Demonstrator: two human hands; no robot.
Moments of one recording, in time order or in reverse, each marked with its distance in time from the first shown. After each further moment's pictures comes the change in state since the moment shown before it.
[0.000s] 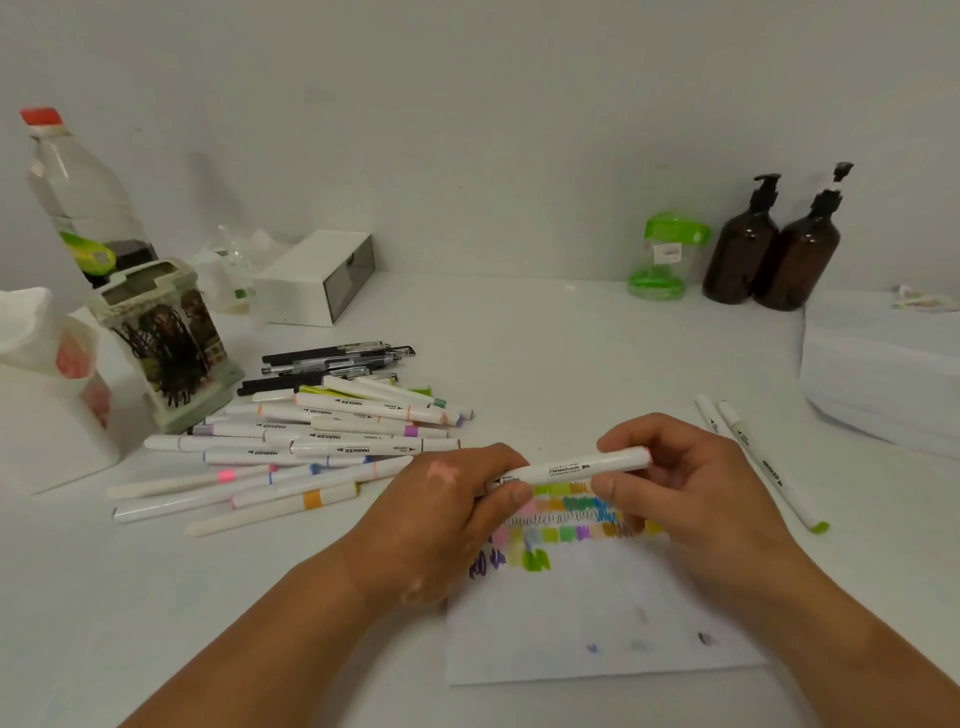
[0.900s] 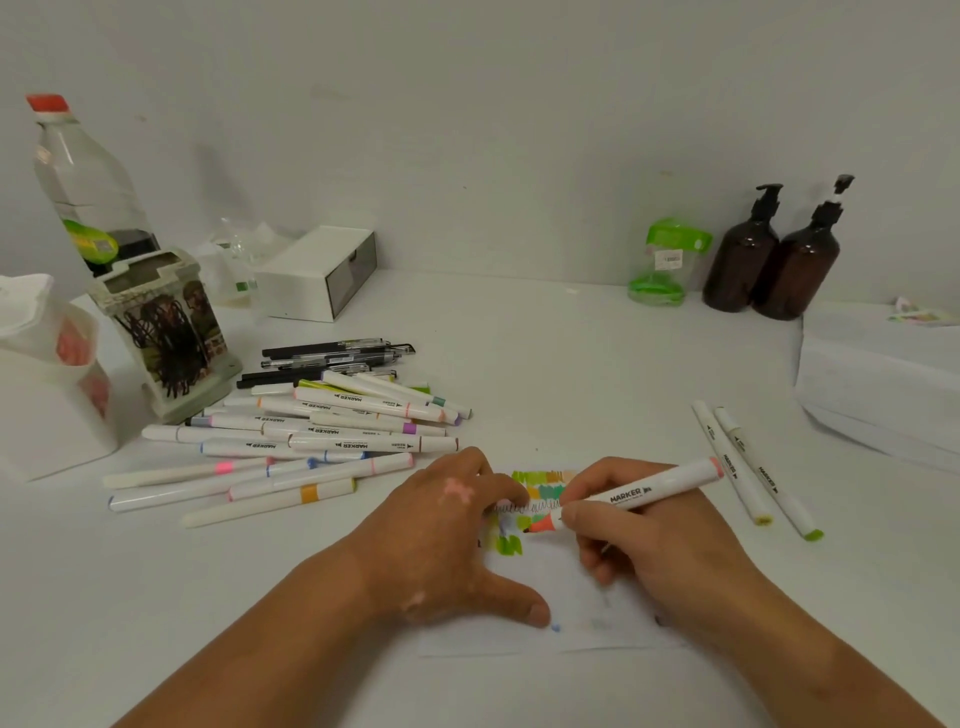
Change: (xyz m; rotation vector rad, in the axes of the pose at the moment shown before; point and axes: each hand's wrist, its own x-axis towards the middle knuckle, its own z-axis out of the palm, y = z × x) left_hand -0.002 -0.007 0.008 0.243 -0.246 -0.058; right_hand -0.010 -0.004 0.021 -0.028 -0.093 0.190
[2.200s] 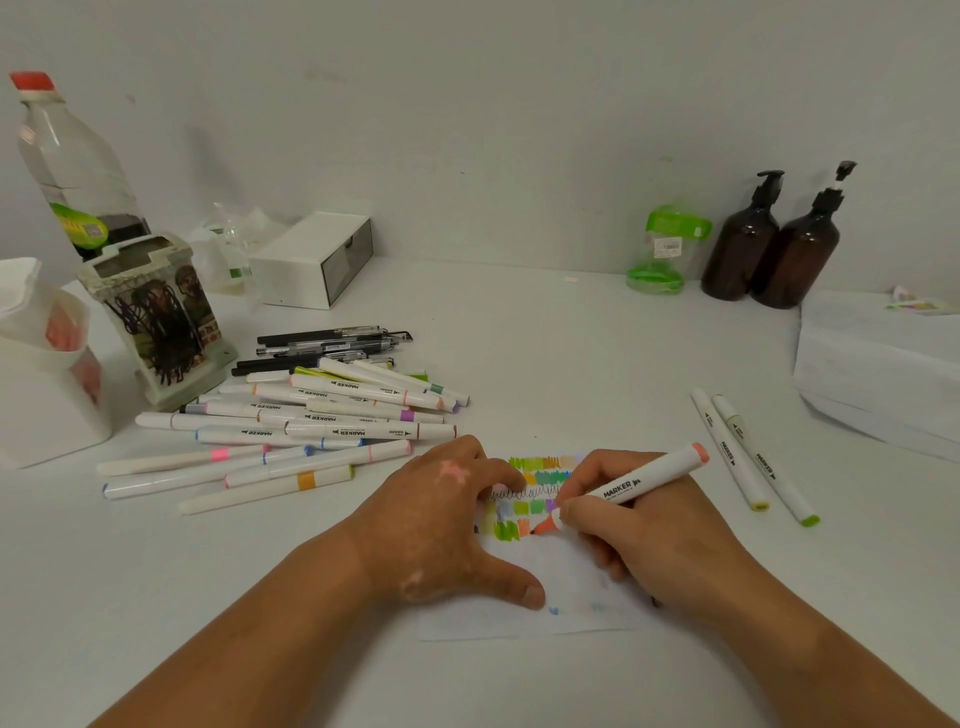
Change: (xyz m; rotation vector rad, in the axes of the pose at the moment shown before) left_hand 0.001 0.005 -0.006 0.008 -0.058 -0.059; right_hand -0.002 -0.001 0.002 -0.261 0.056 -0.009
